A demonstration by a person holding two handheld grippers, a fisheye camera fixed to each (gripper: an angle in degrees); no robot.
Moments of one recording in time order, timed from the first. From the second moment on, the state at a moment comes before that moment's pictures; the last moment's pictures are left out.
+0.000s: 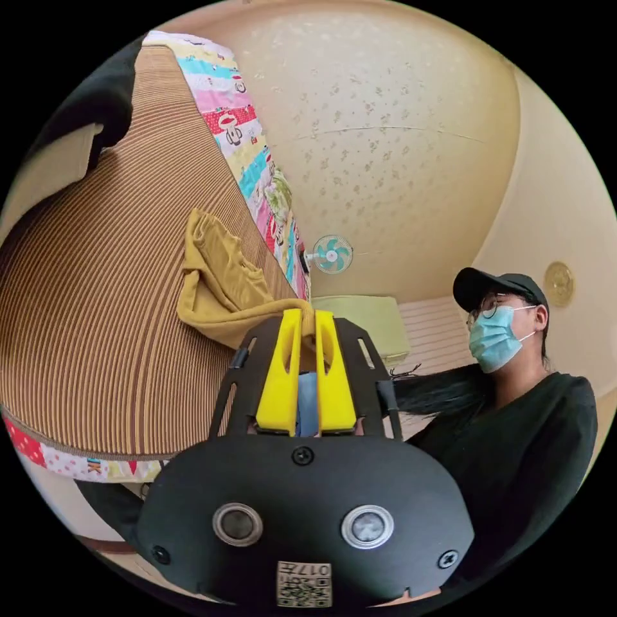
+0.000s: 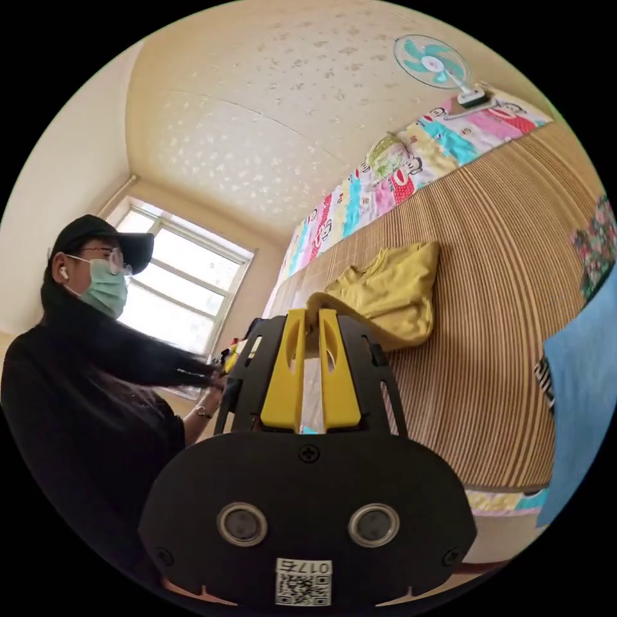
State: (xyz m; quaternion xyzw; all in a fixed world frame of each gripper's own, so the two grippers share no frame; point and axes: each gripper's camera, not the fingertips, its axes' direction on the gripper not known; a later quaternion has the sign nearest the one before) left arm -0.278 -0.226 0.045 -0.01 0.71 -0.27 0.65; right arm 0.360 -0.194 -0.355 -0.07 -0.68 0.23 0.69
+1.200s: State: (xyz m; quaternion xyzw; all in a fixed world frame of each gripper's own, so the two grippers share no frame) left arm -0.158 -0.287 0.209 -0.14 0.50 -0.25 0.82; right arm 0.211 -0.409 -0.203 -0.14 -0.42 0.08 0.89
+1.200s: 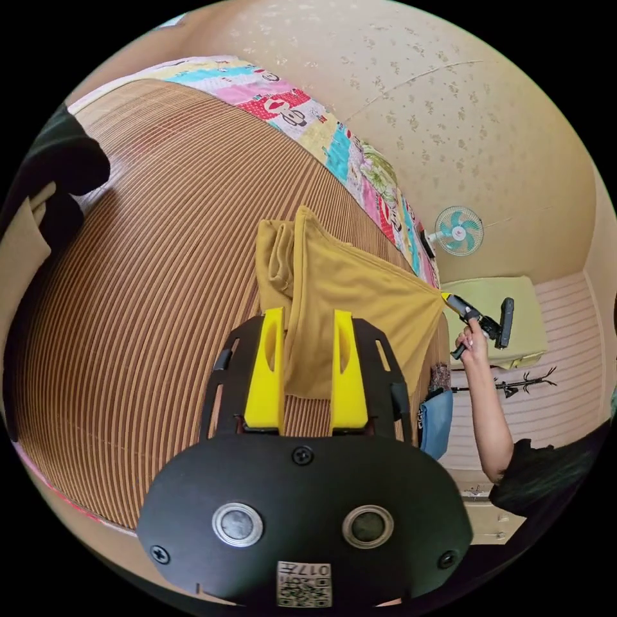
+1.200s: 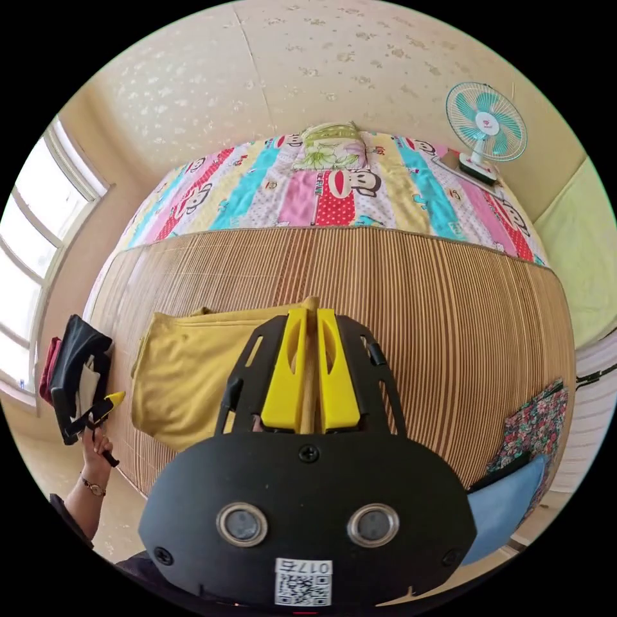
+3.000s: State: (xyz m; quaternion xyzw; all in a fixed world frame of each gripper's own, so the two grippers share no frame) left arm 0.123 -0.211 -0.158 -0.20 0.75 -0.01 0.62; right arm 0.341 -0.112 -0.124 -0.09 -0.82 0.40 0.38
